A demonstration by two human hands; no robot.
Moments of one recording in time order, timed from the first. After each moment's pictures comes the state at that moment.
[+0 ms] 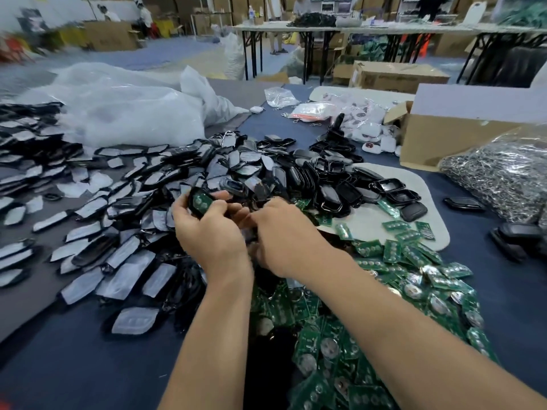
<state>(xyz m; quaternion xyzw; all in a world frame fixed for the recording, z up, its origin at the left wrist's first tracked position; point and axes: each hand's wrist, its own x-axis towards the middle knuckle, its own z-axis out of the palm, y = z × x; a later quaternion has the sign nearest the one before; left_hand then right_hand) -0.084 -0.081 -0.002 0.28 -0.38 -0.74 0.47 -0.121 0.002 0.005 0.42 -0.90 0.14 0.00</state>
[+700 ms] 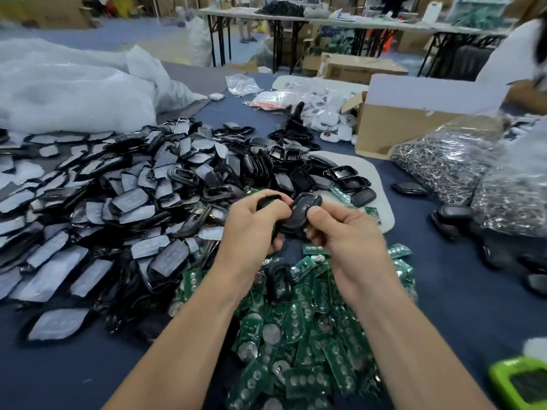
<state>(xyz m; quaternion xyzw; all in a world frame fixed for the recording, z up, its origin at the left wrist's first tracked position) -0.087 -0.009 -0.008 0.11 -0.67 -0.73 0.10 -0.113 0.127 -0.013 0.00 -0.64 0.77 -0.07</state>
